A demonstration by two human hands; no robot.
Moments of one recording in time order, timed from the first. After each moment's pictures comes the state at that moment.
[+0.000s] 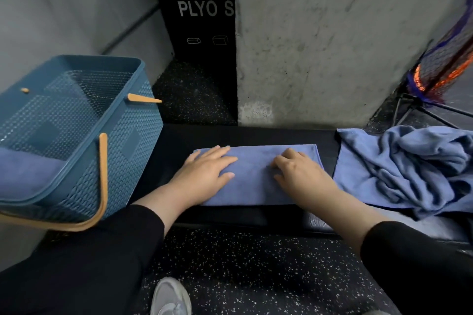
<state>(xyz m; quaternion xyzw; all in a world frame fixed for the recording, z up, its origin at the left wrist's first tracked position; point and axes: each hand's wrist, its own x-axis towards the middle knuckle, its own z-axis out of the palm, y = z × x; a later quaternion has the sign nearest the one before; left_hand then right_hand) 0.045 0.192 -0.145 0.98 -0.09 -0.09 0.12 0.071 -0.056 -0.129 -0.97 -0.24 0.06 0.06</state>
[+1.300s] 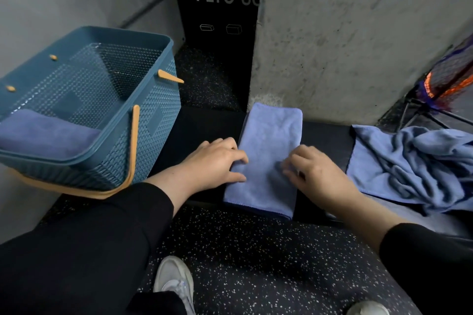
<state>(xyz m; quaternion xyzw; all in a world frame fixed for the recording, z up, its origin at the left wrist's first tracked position) 0.022 0.209 -0.127 0.98 -0.15 -0.09 0.13 0.054 -0.062 -0.141 -0.92 -0.35 -0.05 0.15</state>
